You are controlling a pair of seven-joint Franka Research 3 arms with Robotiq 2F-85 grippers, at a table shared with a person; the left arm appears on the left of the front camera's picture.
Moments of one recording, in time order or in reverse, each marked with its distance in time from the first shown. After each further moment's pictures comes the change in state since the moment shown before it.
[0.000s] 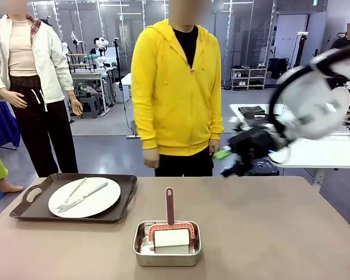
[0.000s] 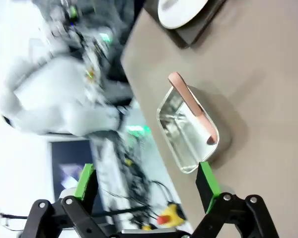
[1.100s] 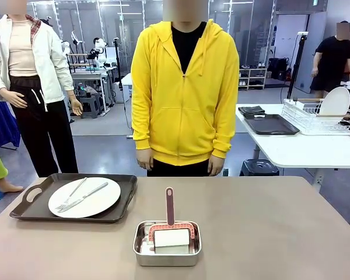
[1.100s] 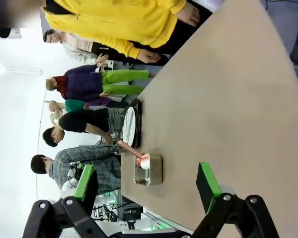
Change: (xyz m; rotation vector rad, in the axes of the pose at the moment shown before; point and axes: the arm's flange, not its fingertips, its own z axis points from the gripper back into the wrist) left arm 0.000 0.000 0.000 0.000 0.001 0.000; right arm -0.334 -0.025 0.252 -0.125 -0.943 -0.322
